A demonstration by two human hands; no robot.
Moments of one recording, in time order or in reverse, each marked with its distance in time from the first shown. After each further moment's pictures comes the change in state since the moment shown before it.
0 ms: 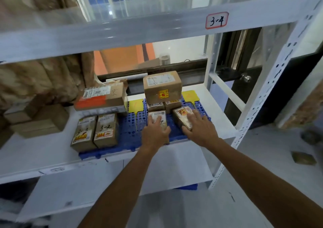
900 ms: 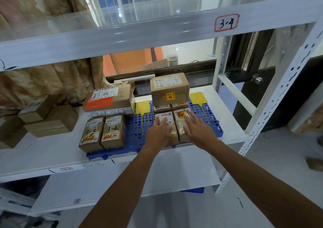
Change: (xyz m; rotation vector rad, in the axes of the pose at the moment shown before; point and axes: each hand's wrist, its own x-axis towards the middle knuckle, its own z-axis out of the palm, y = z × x) left_hand 0.009 -0.007 -0.011 0.044 -0.053 0.098; right_hand 0.019 -0.015 0.016 -0.006 0.006 -0.175
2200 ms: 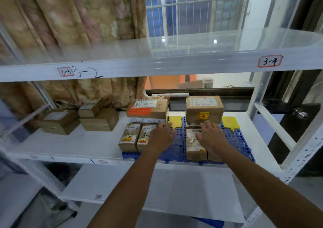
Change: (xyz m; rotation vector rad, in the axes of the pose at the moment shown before) left_hand -0.024 -0.068 -0.101 0.073 0.096 -0.098; right_hand 0.037 -0.076 -0.048 -0.153 0.089 -0.113
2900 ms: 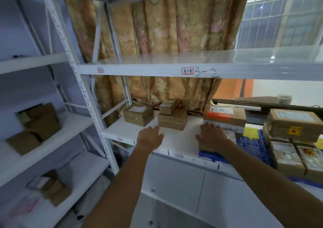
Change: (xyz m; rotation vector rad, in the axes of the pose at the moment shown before) left_hand -0.186 -0.310 -0.160 0.357 0.089 -0.341; right_hand 0.005 -0.341 -0.025 -0.044 -0.013 -0.332
